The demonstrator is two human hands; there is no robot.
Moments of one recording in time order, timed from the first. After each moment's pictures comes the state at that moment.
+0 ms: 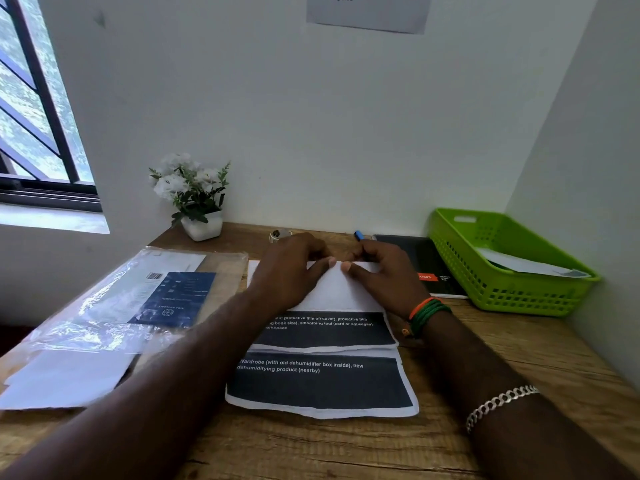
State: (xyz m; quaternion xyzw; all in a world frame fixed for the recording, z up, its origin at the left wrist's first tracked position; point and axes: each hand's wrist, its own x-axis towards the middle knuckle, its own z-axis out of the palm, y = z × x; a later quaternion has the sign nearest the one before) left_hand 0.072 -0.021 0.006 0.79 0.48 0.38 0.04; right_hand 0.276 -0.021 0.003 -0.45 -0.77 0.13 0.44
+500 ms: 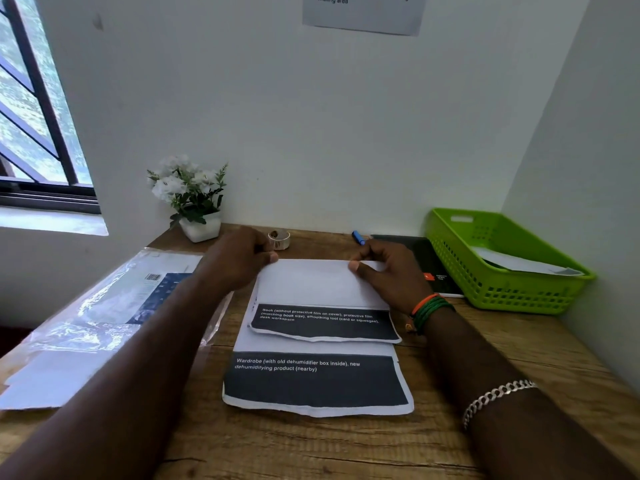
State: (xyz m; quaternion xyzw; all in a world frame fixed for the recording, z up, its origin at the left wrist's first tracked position) left_hand 0.005 -0.003 0.016 0.73 0.60 0.30 0.11; right_hand 0.291 -0.015 0.000 -0.46 -0.75 0.15 0.45
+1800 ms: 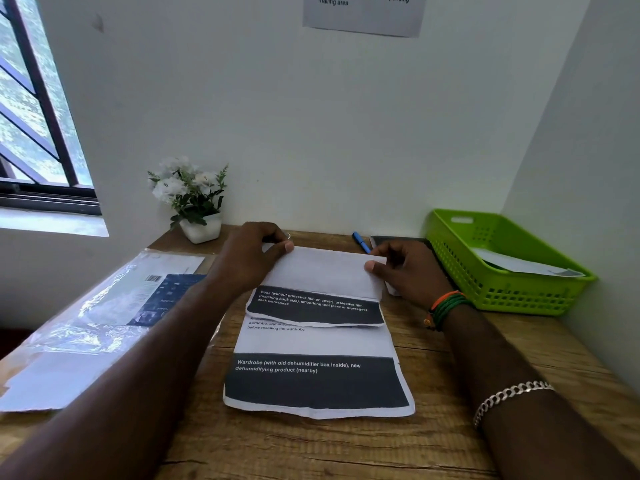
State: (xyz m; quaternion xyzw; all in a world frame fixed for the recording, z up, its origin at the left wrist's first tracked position) left_hand 0.017 0.002 0.011 0.74 0.52 0.41 0.09; right_hand 0.317 -0.009 0.005 -0.53 -0.71 0.19 0.43
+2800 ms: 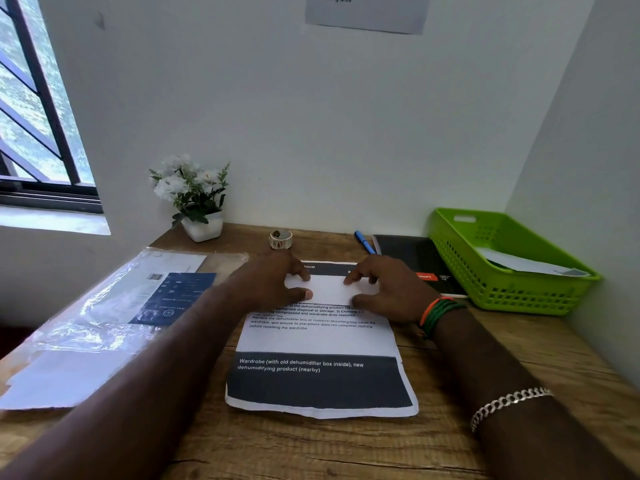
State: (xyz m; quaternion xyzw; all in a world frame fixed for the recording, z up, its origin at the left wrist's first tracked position) left_hand 0.032 -0.007 -0.003 0.83 0.53 0.15 0.10; right_hand 0.294 -0.025 0.007 -0.51 -0.83 0.11 0.19
